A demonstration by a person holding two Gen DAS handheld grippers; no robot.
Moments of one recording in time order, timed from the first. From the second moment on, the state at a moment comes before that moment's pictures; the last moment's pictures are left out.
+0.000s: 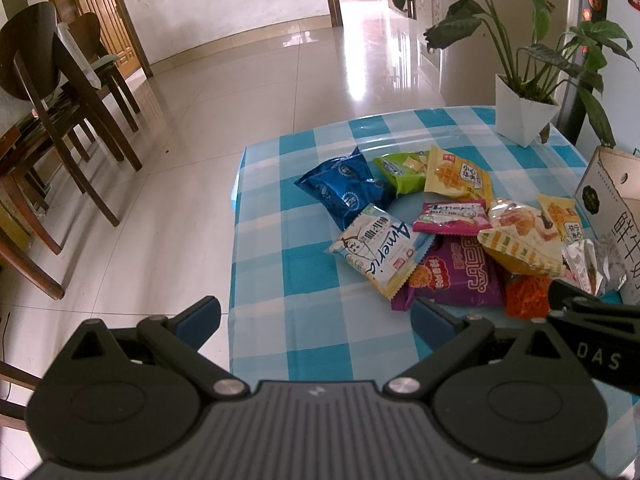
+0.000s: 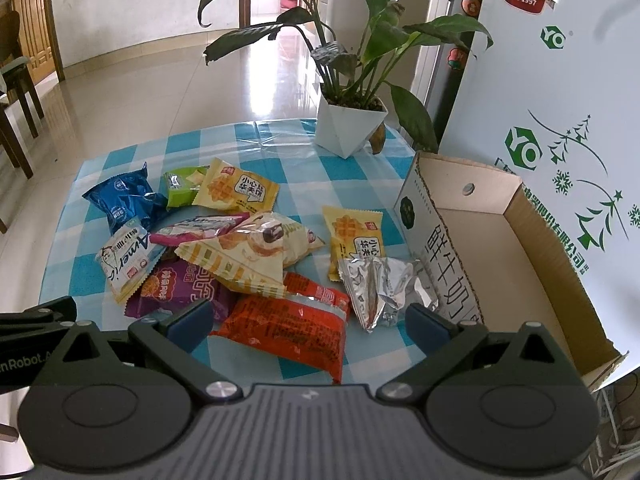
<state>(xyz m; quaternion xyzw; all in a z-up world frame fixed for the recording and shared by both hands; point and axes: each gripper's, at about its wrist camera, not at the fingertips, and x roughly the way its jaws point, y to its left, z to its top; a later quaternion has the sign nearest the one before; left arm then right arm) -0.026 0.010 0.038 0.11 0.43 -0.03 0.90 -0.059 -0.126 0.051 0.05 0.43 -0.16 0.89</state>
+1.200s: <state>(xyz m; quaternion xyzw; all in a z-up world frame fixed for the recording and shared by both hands) 0.031 0.029 0.046 0.04 0.43 -0.05 0.90 -0.068 -0.199 0.065 0.12 0.39 0.01 0.91</state>
